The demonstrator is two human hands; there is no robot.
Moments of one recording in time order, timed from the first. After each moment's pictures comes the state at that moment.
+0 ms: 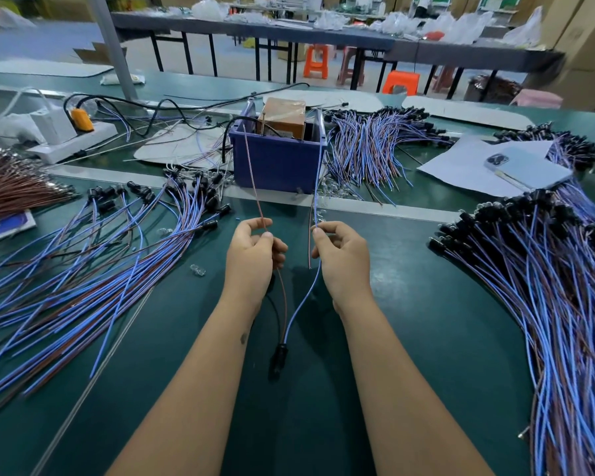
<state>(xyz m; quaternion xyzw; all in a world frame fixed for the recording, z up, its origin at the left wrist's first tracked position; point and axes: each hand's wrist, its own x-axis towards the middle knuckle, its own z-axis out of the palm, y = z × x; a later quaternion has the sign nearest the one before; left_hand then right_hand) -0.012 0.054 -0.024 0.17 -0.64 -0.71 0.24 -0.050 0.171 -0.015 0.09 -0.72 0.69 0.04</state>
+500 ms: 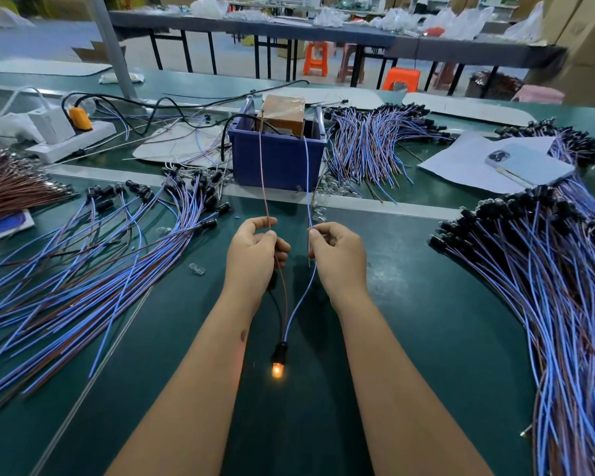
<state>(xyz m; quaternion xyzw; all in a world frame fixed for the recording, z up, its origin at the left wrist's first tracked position) -0.013 0.055 -0.022 0.17 -0.66 -0.70 0.22 -0.055 0.167 -0.021 0.08 -0.78 0.63 0.04</state>
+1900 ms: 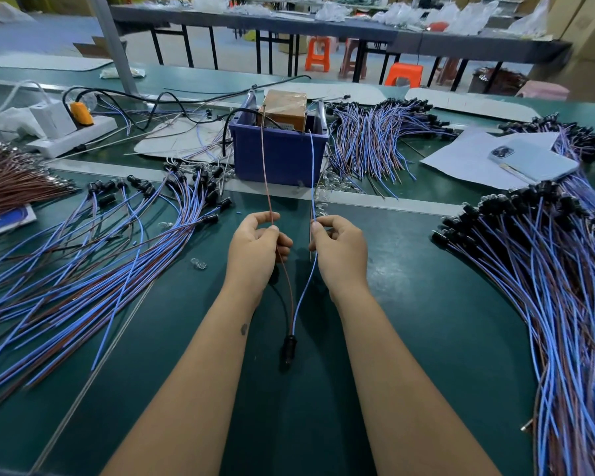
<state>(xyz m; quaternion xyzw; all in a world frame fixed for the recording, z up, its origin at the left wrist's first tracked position) -0.013 0.054 -0.023 0.16 -0.66 -0.70 0.22 -0.060 0.164 -0.024 0.07 -0.78 0.63 0.05</state>
